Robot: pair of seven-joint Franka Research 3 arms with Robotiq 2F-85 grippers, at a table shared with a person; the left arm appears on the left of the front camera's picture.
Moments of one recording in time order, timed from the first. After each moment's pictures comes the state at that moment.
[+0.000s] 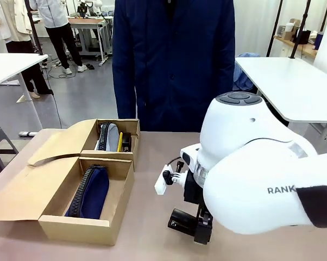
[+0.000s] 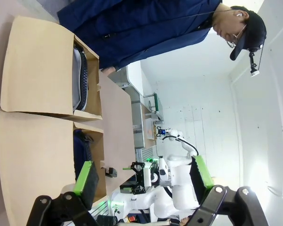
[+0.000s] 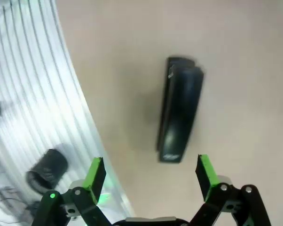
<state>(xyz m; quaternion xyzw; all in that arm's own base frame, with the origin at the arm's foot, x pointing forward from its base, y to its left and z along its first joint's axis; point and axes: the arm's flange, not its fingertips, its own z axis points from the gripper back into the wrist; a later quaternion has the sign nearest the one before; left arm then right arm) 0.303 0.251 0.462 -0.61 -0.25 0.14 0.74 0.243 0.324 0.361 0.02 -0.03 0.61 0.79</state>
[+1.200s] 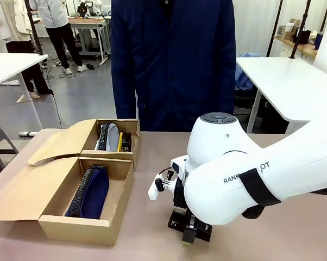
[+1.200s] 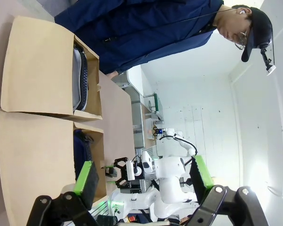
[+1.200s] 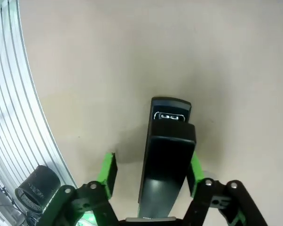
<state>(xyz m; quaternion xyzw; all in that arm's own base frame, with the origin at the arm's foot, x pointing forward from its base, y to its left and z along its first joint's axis) 0.303 0.251 0.462 -0.61 -0.25 0.14 0.74 0.279 0.342 0.299 0.06 -0.01 0.61 0.79</state>
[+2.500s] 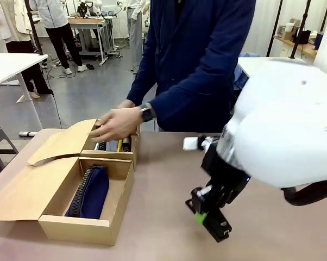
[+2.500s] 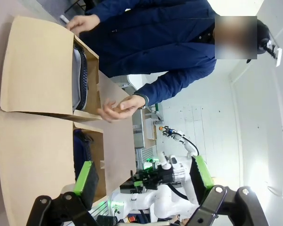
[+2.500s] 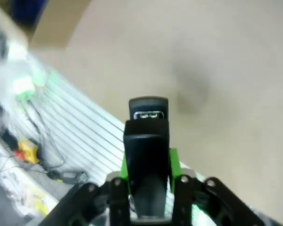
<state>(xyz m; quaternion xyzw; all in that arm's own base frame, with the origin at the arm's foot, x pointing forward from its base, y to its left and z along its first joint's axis) 0.303 0.251 0.463 -0.61 -0.25 0.14 0.74 0.242 0.285 0.422 0.13 -0.01 0.24 0.96</state>
